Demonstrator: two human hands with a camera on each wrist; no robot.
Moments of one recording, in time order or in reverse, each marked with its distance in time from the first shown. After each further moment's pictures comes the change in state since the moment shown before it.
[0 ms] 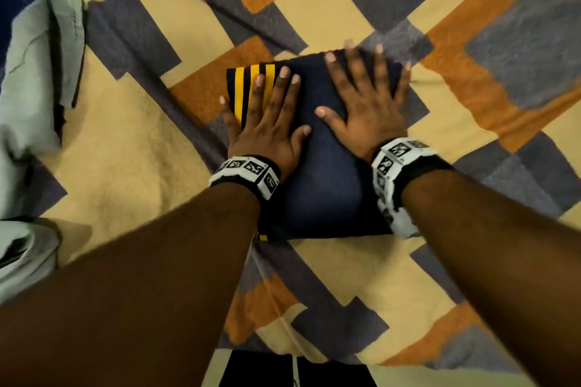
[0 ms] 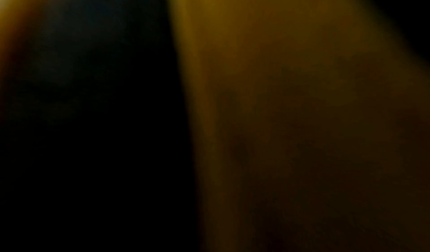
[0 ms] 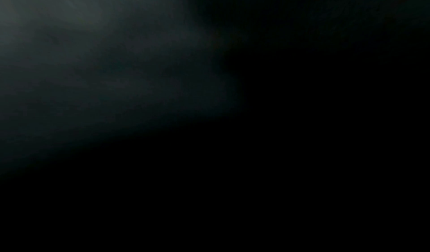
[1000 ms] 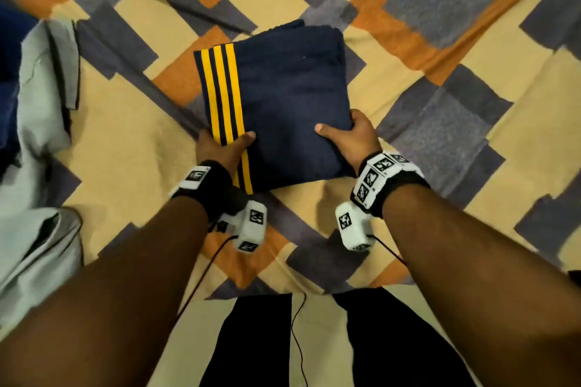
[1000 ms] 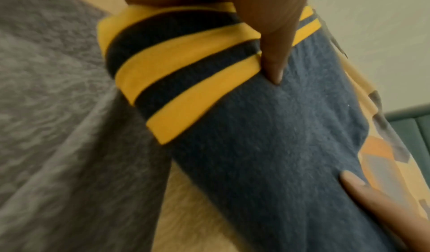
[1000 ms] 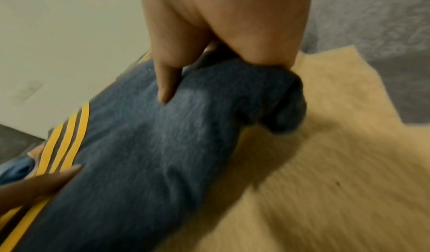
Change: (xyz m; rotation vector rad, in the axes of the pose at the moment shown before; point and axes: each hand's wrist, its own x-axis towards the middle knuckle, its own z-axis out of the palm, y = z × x) left_hand -0.080 0.000 -0.017 -0.926 0.053 -0.584; right_hand -0.132 0.001 -0.022 1.241 -0.003 0.851
